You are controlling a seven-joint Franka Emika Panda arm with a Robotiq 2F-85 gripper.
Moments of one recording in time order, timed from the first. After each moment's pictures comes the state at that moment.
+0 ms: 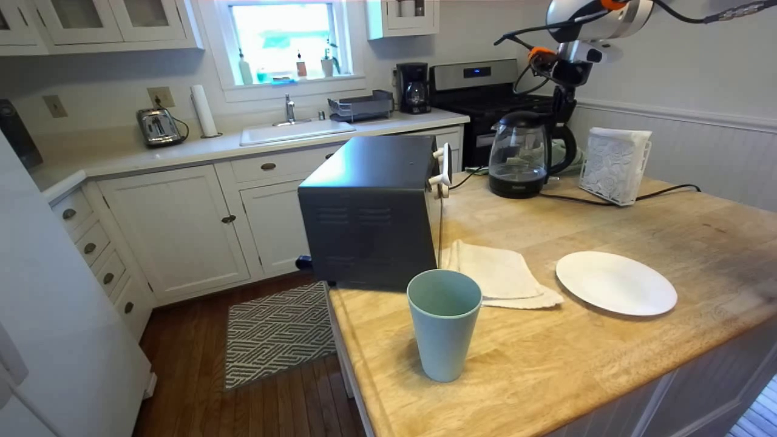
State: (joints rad) arm -0.38 0.84 -0.28 -1.03 0.21 2.04 1.89
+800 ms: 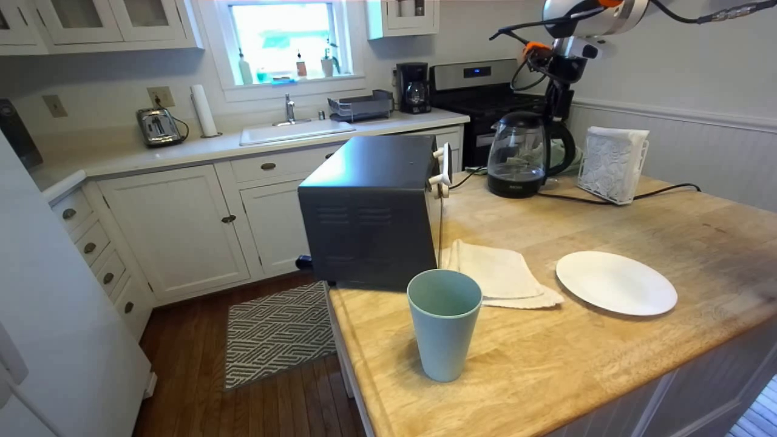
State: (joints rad) arm -0.39 0.86 -0.26 -0.96 0.21 2.02 1.87
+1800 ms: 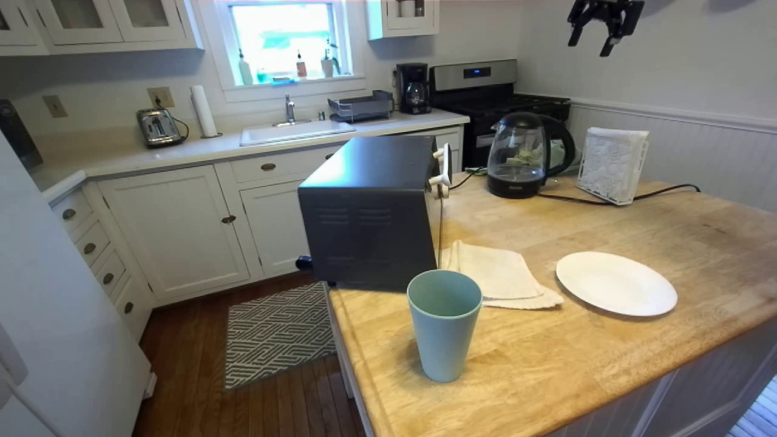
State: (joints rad) arm -0.43 0.53 -0.25 -1.09 0.21 1.86 1.23
